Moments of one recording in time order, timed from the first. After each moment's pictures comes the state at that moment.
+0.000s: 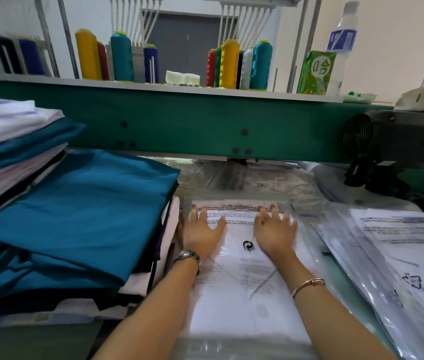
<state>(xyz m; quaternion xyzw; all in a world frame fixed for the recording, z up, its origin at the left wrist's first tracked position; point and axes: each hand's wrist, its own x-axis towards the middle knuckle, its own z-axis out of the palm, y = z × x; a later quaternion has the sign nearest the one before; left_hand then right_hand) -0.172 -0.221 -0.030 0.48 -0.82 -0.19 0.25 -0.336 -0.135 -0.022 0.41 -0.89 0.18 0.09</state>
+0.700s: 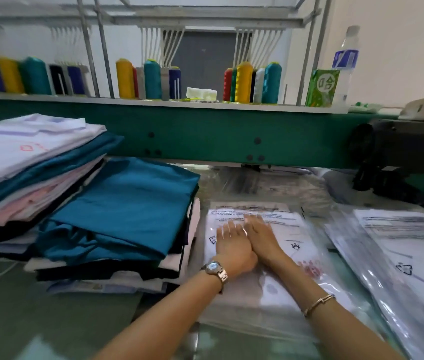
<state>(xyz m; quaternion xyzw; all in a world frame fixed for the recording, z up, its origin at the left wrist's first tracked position) -0.147 -0.115 0.018 0.42 -0.90 -0.07 0.02 -0.264 -0.116 -0.007 0.57 -0.76 0.30 -0.06</state>
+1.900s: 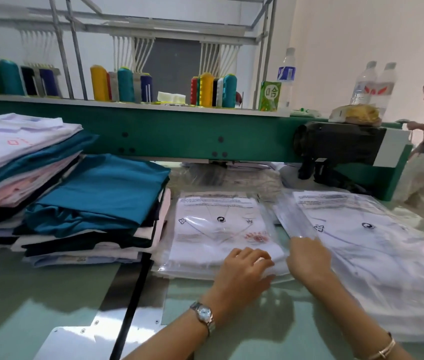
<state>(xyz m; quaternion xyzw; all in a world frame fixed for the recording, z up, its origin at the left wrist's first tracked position) -0.130 0.038 -0.021 0.06 -0.91 0.04 0.42 -0.265 0.123 0.041 0.37 -0.92 -0.01 0.12</state>
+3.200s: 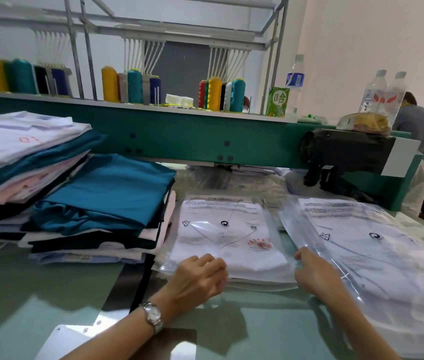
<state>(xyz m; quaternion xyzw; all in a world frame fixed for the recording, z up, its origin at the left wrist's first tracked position) -0.052 -0.012 -0.021 0.00 -0.88 0.17 0.45 -0.275 0.142 0.034 0.38 -0.92 0.12 -0.04</state>
